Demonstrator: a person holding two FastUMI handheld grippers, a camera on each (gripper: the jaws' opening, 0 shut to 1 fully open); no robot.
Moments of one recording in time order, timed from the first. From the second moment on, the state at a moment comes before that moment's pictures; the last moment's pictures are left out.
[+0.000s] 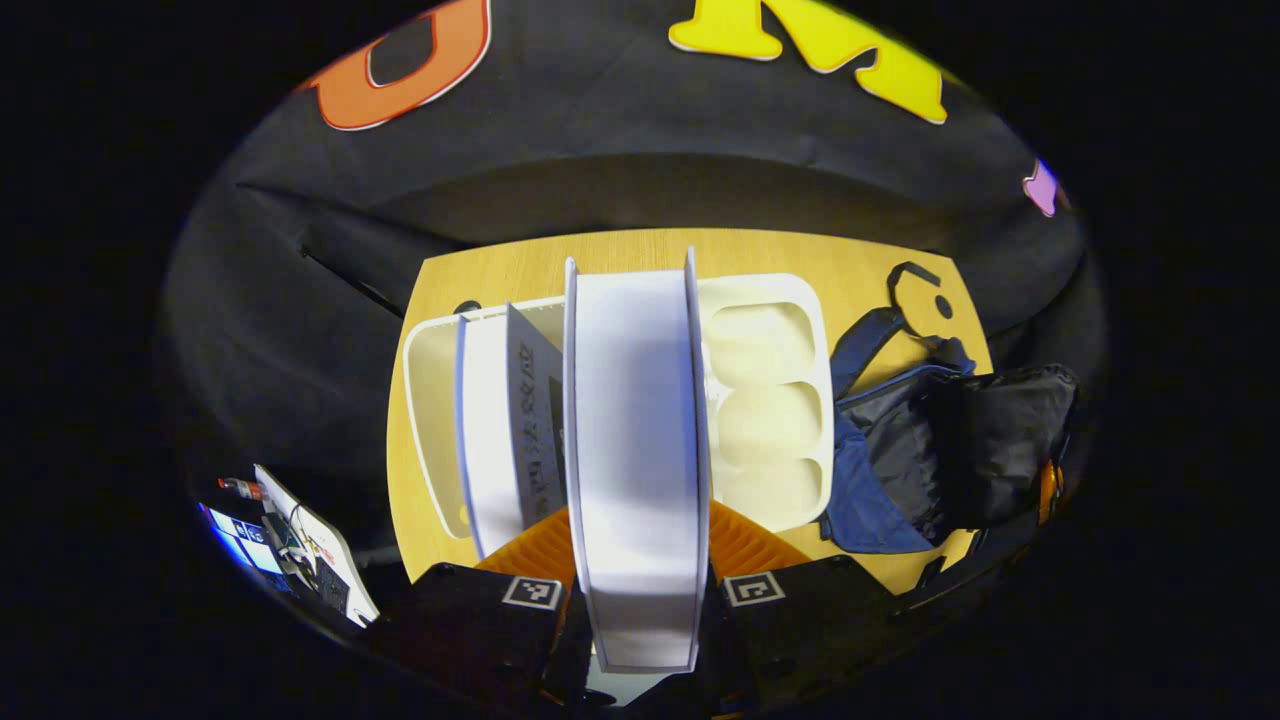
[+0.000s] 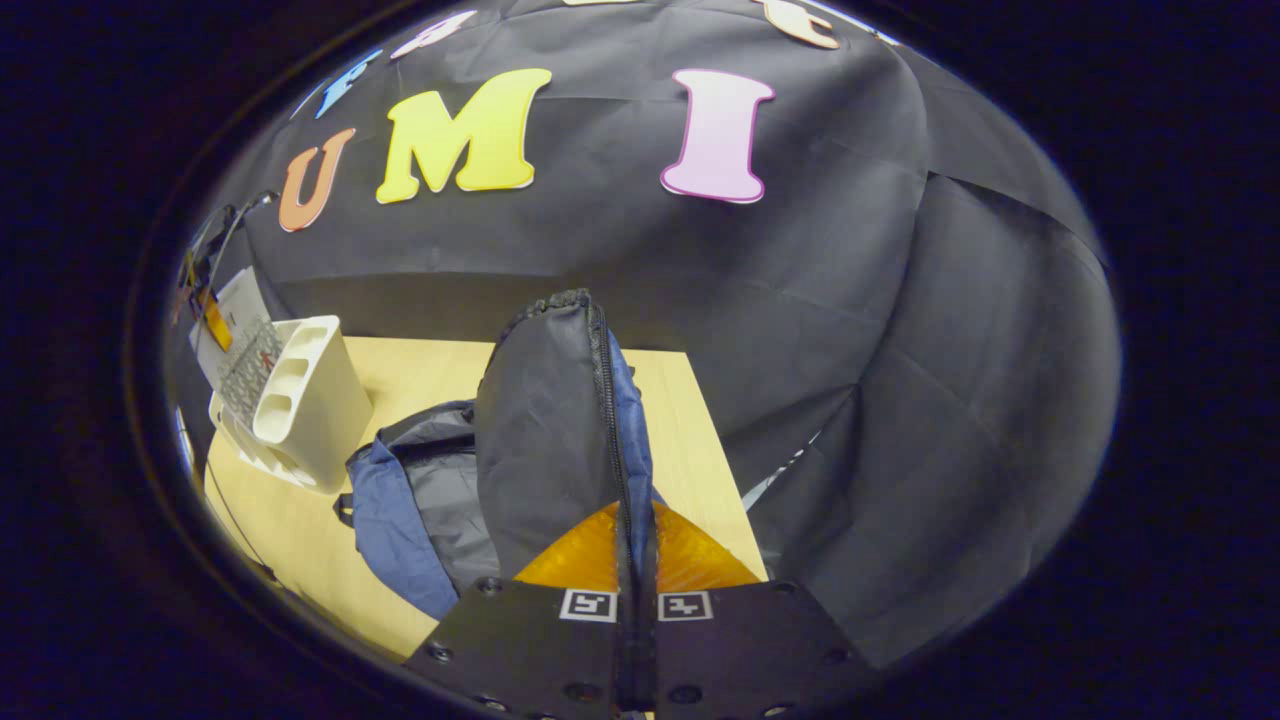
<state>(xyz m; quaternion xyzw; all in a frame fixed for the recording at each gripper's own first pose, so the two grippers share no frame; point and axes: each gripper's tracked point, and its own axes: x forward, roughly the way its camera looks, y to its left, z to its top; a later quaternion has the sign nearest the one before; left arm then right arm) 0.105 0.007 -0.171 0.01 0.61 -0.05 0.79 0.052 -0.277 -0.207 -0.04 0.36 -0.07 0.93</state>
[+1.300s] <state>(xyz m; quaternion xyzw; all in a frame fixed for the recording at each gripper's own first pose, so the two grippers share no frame) 0.006 -0.220 -0.136 -0.35 0.50 -0.25 0.75 0.051 -0.273 -0.206 -0.04 0.37 -0.08 0.92</state>
